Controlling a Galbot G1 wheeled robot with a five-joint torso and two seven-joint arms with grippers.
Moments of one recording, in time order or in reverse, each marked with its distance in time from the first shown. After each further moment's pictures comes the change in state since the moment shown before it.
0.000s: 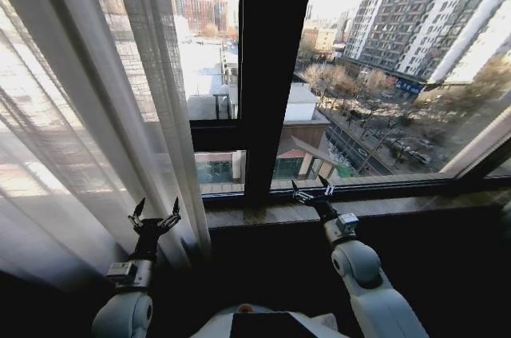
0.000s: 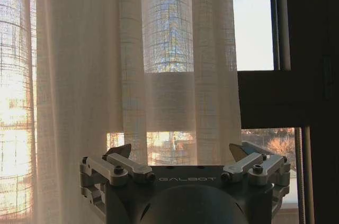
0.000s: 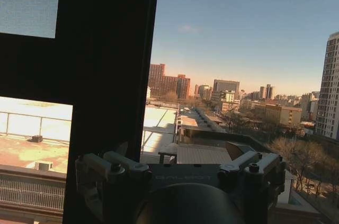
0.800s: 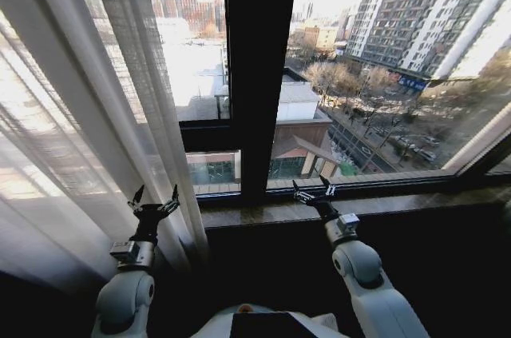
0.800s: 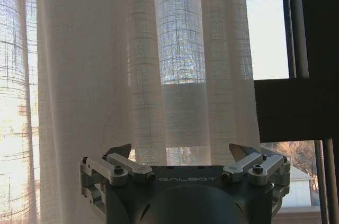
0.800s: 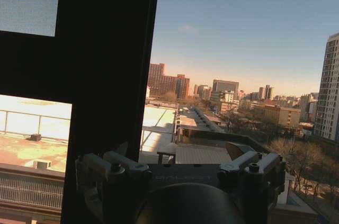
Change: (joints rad) left arm -0.124 0.036 -0.007 -0.008 0.020 0.115 -0.039; right arm 0.000 0.002 0.005 -0.007 -0.002 0.005 -0.002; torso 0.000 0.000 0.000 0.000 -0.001
